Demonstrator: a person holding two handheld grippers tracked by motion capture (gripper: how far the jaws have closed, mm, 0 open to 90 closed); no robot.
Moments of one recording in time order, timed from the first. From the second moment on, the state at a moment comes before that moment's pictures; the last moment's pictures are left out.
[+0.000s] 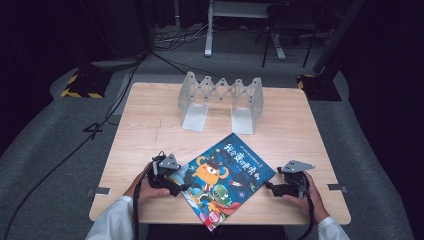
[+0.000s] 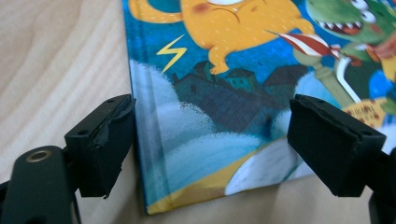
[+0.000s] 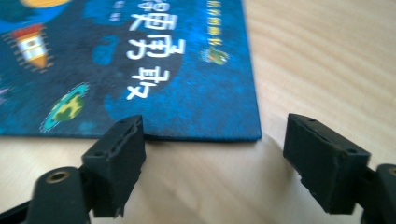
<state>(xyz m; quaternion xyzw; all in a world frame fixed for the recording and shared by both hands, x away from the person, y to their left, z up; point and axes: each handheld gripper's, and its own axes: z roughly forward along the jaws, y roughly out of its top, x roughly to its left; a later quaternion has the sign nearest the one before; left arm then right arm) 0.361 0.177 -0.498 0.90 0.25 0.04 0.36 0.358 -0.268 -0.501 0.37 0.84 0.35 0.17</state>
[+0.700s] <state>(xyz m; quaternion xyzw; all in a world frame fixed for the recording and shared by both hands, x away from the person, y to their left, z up) 0.310 0.184 -0.501 0.90 0.24 0.05 0.37 0.341 -0.221 -0.496 0.33 0.86 0.33 0.19</state>
